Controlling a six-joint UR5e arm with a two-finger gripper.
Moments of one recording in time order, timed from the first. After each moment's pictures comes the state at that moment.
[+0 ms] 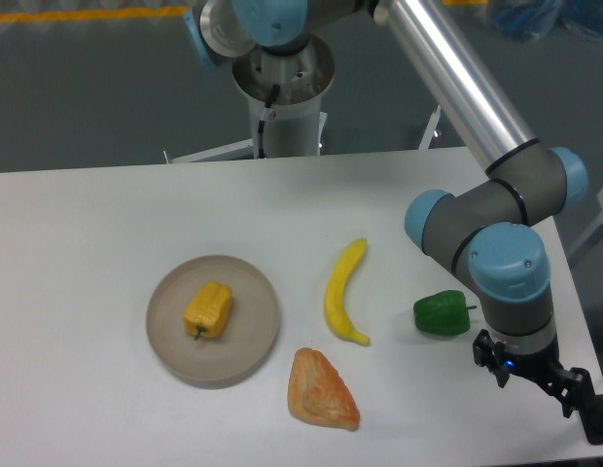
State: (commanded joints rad) arm 2.28 -2.32 -1.01 -0.93 1.75 1.21
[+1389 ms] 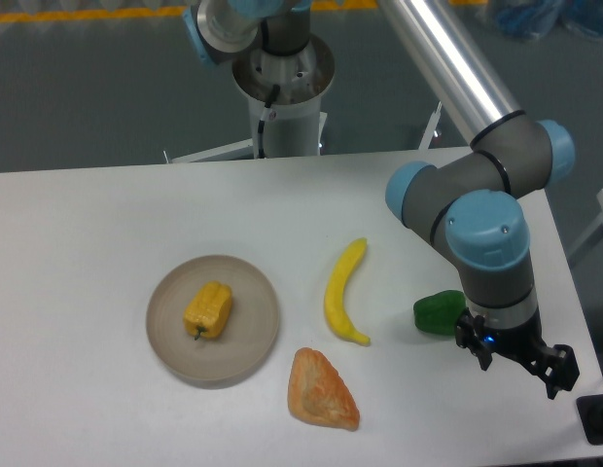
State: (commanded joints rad) arm 2.25 -2.17 -1.14 -0.94 1.73 1.13
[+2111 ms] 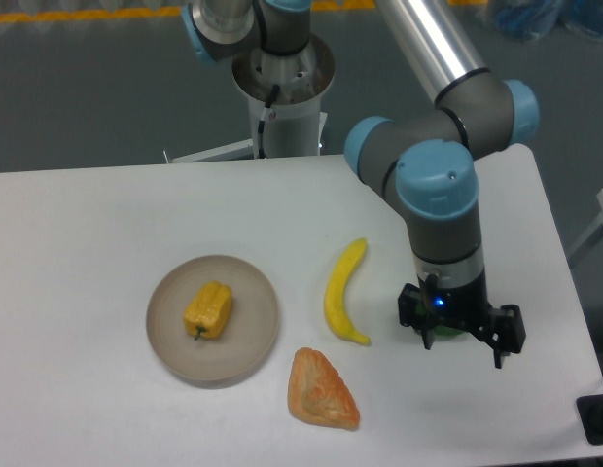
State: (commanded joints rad) arm 2.20 -2.02 -1.32 -0.94 1.62 0.82
